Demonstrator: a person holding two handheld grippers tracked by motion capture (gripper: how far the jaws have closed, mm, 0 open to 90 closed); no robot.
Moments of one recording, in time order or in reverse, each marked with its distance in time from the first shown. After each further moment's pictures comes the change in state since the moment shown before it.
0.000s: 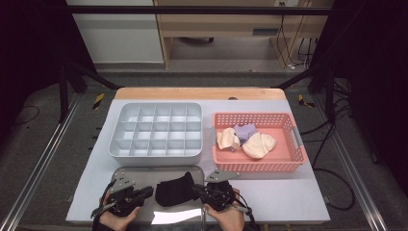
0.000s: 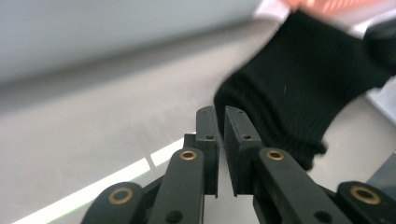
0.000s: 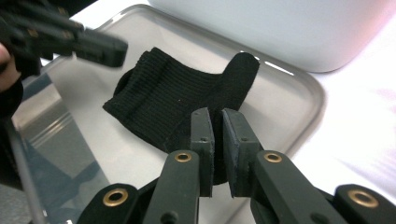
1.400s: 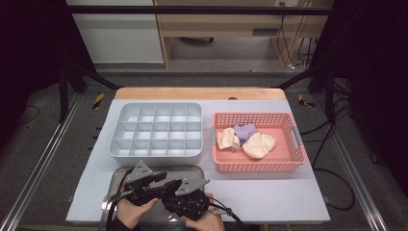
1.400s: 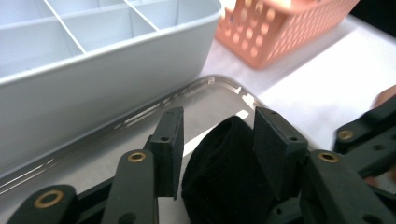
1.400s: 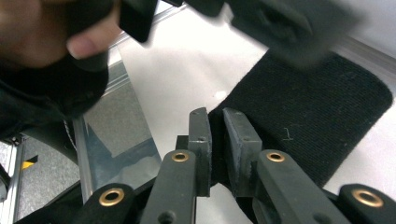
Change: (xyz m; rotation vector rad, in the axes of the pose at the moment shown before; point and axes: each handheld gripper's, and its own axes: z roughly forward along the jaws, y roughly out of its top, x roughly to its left) left arm -0.027 0.045 0.020 -0.080 -0.049 0.125; right arm 0.046 0.003 0.047 0.051 0.223 -0.163
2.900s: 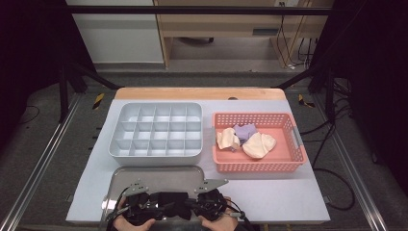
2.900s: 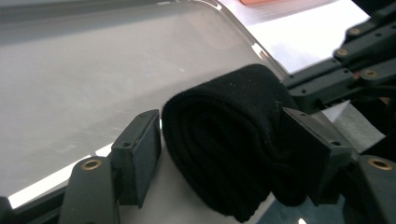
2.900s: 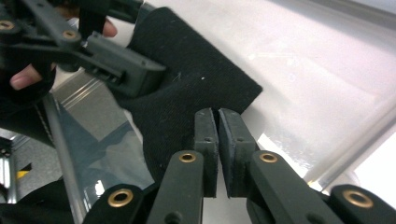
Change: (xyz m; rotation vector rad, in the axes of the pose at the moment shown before) left arm -0.005 -0.051 -0.006 0.070 -0.159 -0.197; right arm -0.019 -0.026 -0.030 0.050 -0.093 0.127
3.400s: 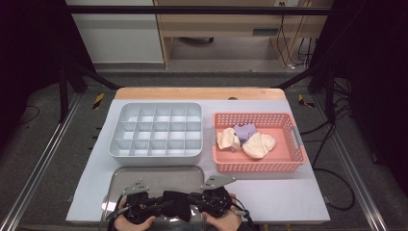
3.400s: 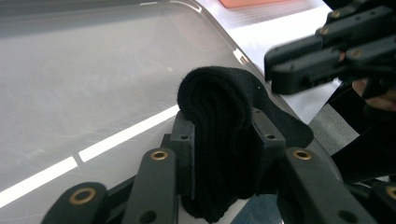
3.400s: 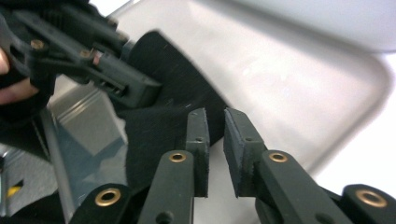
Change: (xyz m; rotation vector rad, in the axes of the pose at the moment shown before) left arm -0.005 0.005 -0.004 -0.009 -0.045 -0.025; right arm -0.010 0.002 -0.016 -0.089 -0.021 0.013
